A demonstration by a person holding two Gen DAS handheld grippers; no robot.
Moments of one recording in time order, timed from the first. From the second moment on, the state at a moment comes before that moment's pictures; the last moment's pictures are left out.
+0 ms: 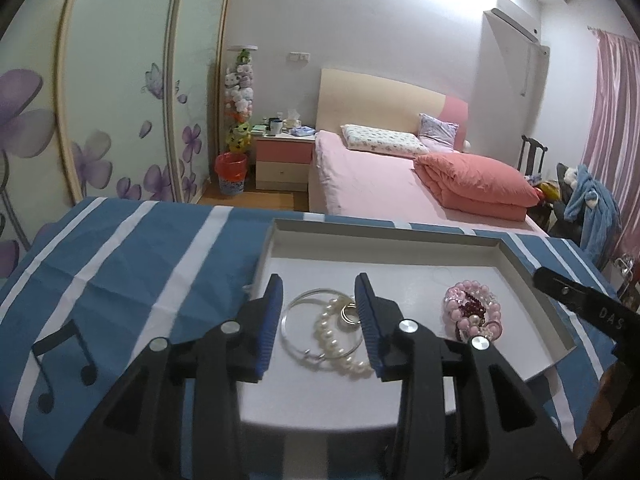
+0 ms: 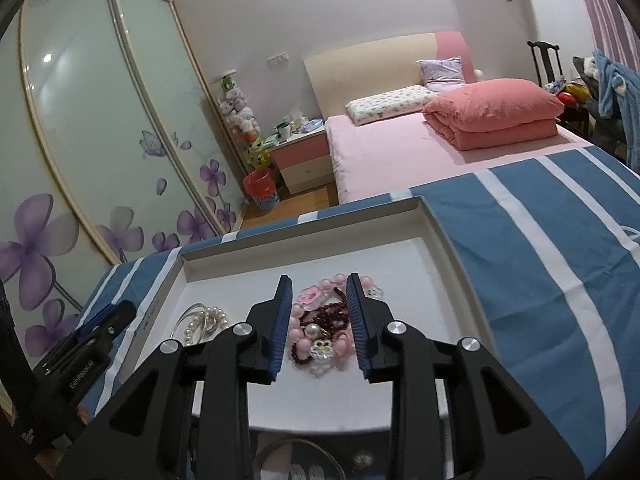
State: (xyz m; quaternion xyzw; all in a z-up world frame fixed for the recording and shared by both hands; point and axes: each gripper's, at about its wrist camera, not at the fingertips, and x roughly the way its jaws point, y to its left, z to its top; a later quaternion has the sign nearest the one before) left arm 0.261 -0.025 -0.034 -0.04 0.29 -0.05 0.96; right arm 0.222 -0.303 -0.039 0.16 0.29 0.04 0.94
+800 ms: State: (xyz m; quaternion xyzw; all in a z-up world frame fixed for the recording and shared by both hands) left arm 0.182 -0.012 -0.050 -0.02 0.35 -0.08 0.93; right arm 0.169 -0.317 -0.077 0.12 0.39 0.03 0.91
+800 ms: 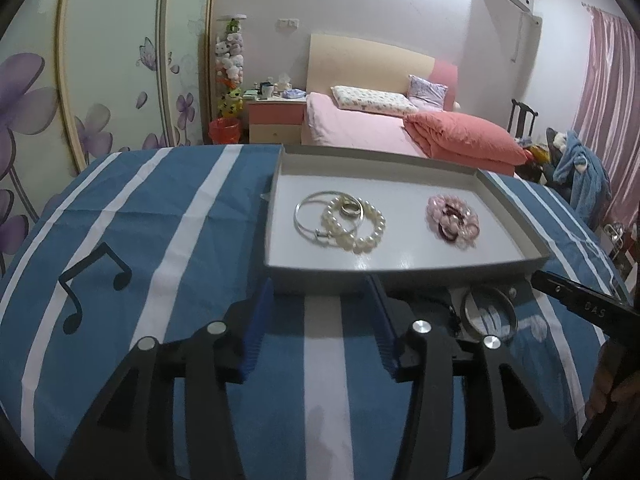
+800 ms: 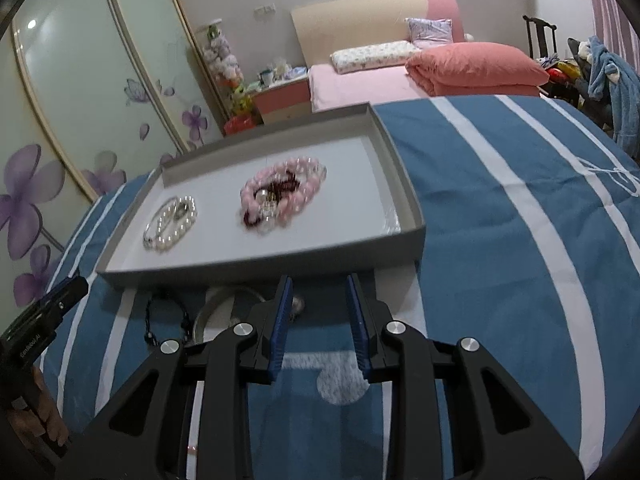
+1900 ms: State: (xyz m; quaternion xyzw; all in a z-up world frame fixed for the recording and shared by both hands) left arm 0.185 -0.041 -0.074 0.02 0.40 -0.10 0.91; right arm 0.184 -0.296 -0.097 0.06 0.42 0.02 0.90
